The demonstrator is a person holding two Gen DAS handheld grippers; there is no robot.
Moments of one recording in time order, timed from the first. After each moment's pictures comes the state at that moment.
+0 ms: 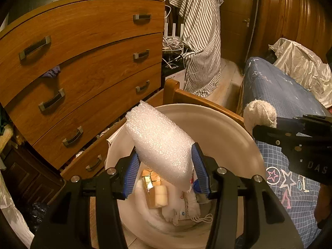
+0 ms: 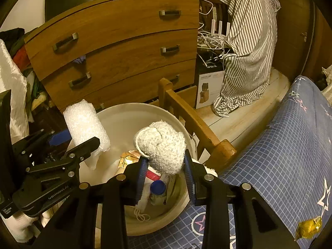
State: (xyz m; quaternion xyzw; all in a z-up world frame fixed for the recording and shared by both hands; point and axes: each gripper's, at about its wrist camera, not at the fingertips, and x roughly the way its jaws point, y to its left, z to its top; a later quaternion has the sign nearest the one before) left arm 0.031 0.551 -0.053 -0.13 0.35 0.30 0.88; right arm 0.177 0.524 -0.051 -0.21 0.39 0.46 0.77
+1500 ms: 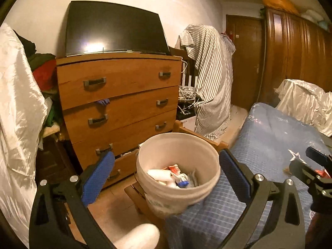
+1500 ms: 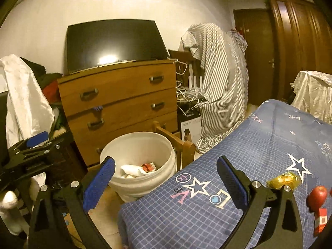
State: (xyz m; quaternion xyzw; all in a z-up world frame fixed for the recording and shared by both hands) left arm -0.108 0.394 0.042 -0.10 0.19 0.39 0.90; right arm 0.031 0.267 0.042 -0.08 0.21 0.46 0.86
